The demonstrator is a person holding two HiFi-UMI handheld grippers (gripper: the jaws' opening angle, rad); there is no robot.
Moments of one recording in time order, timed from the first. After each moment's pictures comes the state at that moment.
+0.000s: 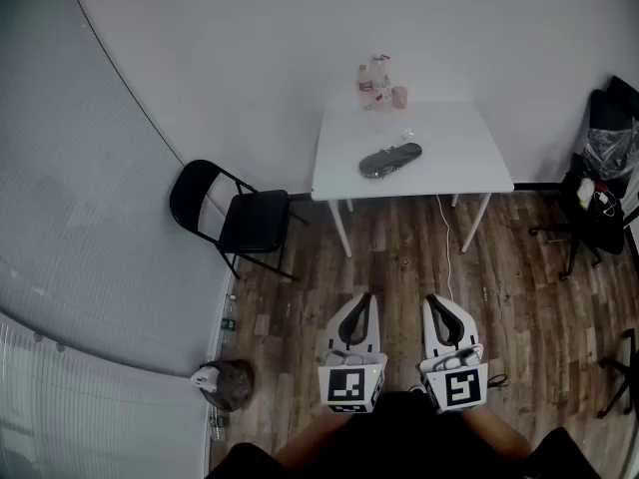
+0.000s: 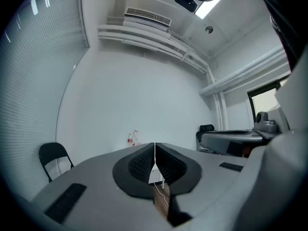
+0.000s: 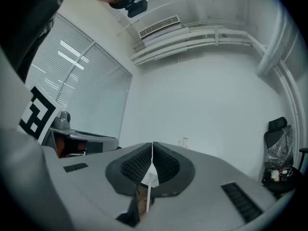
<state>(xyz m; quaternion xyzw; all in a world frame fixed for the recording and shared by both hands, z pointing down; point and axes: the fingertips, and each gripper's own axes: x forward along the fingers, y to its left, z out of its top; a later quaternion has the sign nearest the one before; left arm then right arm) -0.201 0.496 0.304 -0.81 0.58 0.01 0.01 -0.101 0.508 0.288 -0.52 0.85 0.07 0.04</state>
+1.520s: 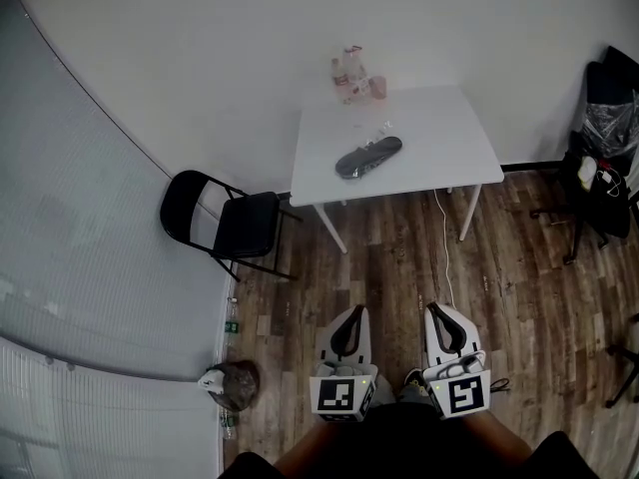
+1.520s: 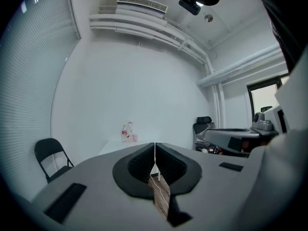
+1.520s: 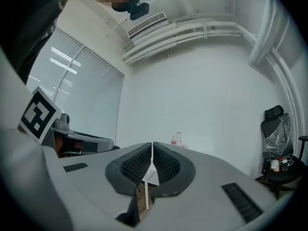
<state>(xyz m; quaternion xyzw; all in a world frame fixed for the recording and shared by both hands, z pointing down) -0.131 0.459 0.327 -0.82 0.58 -0.05 -0.03 -0.012 0.469 0.311 -0.52 0.85 0.02 0.05</state>
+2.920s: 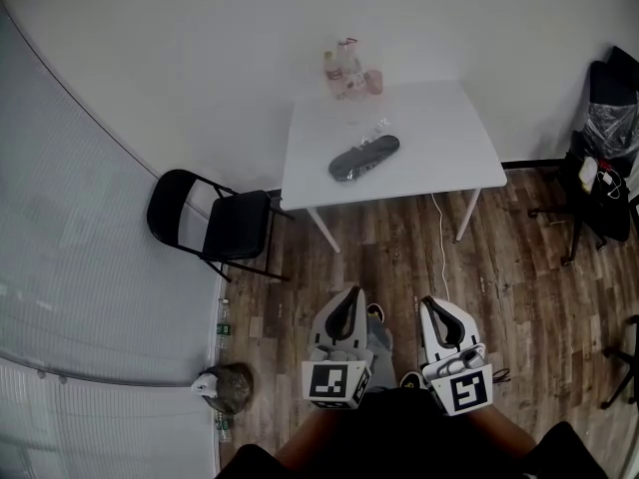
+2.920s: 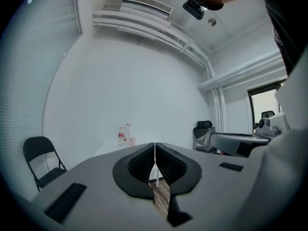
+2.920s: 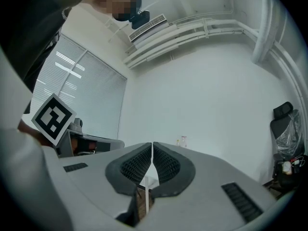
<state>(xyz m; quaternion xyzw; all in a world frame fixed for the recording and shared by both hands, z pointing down) -0.130 0.375 0.328 -0.83 0.56 -0.02 -0.03 -0.020 0.406 0.313 -0.50 0.86 0.04 0.07</state>
